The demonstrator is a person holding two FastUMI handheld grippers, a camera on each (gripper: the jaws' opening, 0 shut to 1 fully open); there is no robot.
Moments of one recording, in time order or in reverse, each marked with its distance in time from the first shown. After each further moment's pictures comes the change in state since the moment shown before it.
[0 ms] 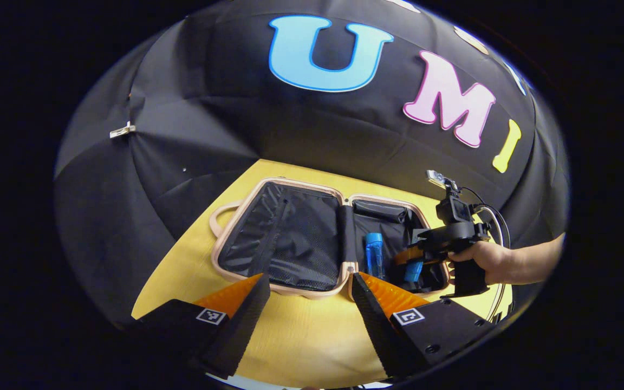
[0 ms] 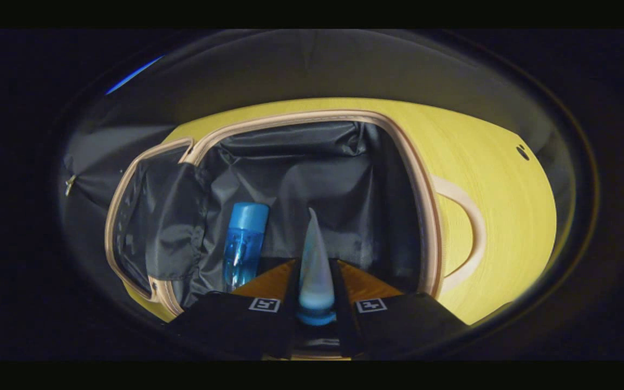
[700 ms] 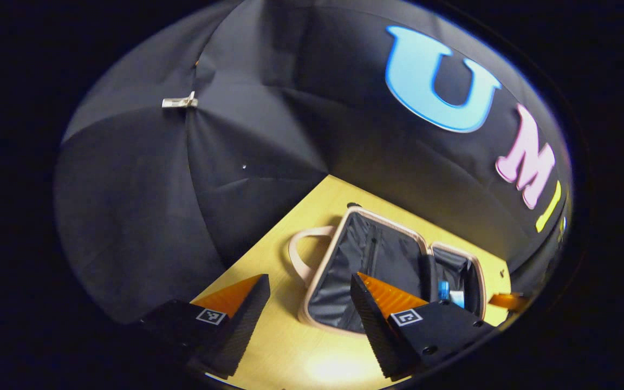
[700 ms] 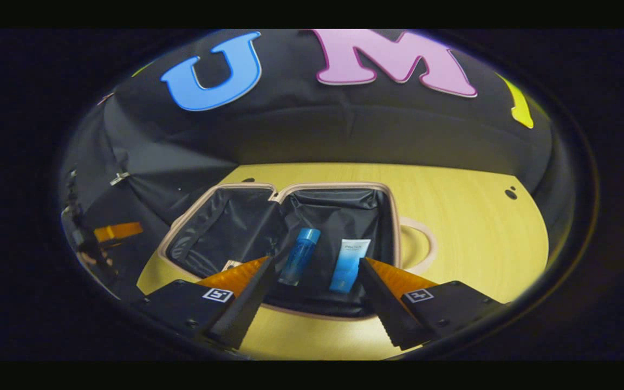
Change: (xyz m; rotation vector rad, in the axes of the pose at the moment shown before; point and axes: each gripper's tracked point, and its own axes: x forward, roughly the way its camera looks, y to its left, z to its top) left arm 0.074 0.166 0.063 -0.272 -0.064 0.110; right arm -0.169 0.016 -0.006 -0.141 -0.408 0.166
